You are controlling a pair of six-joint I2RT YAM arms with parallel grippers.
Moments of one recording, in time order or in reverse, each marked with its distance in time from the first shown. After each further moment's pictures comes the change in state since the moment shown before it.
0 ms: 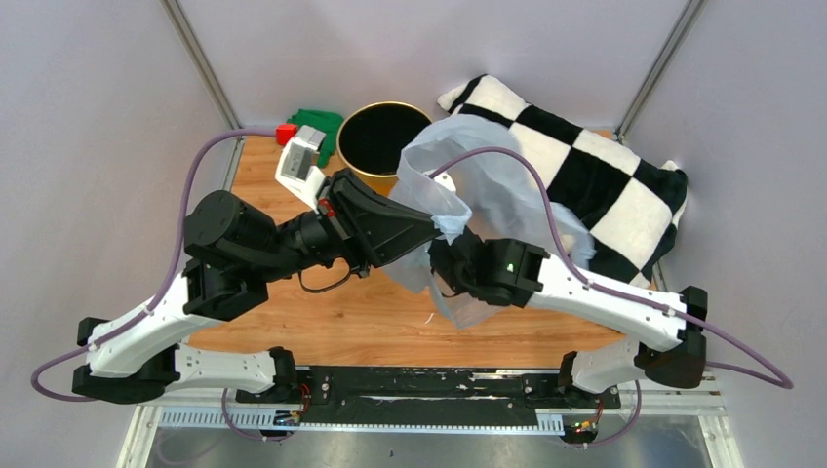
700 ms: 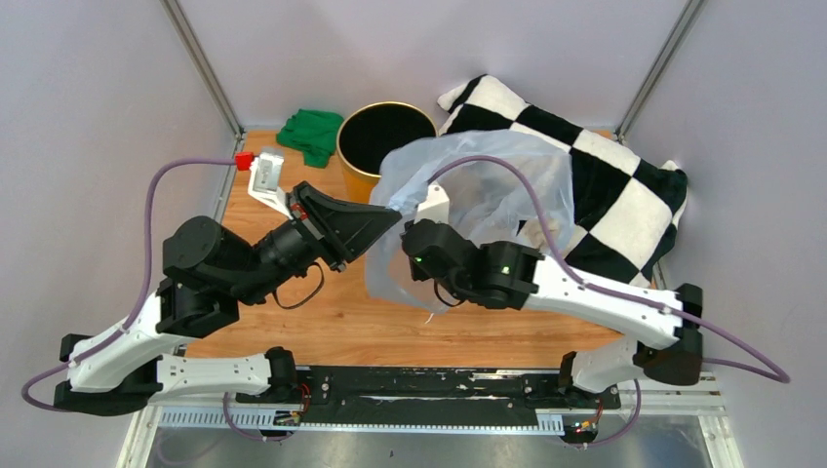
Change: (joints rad) left arm -0.001 -0.171 -0.158 -0.120 -0.327 0.005; right arm 0.006 0.050 -0.024 -0.116 -0.056 0.045
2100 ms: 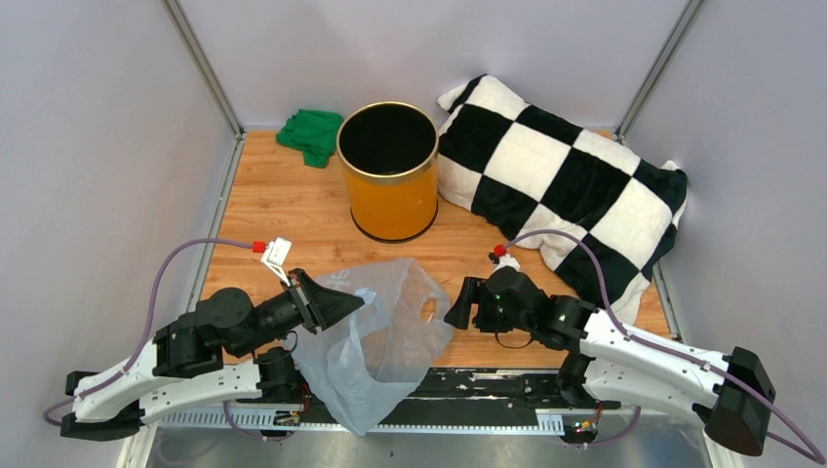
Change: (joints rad) left arm 0.000 -0.556 -0.592 -0.407 -0.100 -0.420; right arm -0.278 -0.547 -0.928 0.266 -0.533 0.426
